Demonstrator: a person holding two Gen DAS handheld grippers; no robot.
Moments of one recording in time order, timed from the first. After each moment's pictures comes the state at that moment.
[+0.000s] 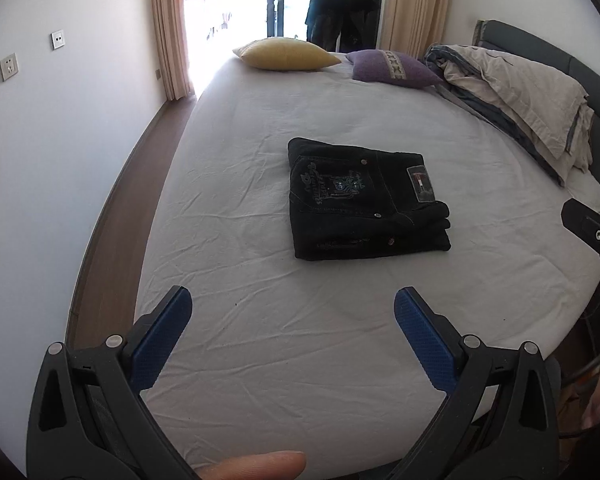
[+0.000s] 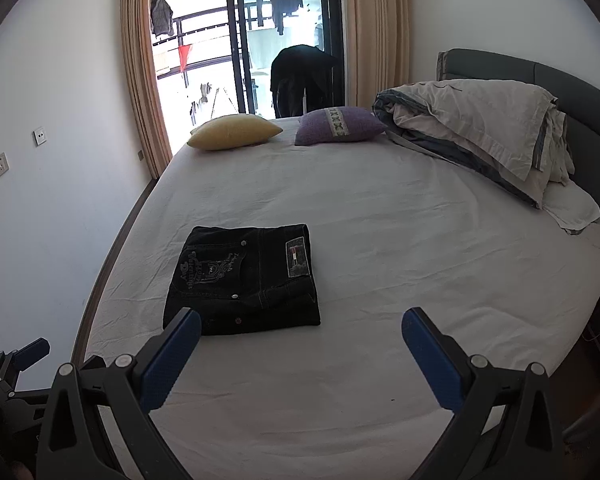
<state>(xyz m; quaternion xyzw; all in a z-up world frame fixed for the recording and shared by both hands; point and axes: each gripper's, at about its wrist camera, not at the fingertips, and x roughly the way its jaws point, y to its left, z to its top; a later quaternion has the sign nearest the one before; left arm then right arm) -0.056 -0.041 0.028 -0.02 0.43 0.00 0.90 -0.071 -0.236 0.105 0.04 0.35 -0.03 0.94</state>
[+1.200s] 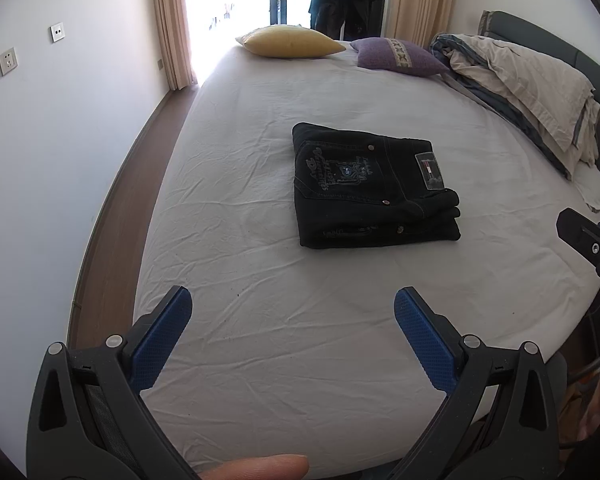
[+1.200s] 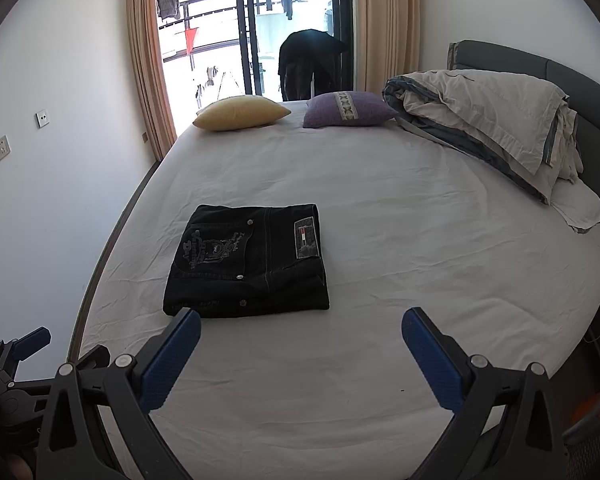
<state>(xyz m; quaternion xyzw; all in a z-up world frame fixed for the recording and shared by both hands) -0.047 -0.045 0.009 -0.02 0.45 0.01 0.90 -0.065 -0.225 0.085 0.03 0.38 -0.01 0.93</state>
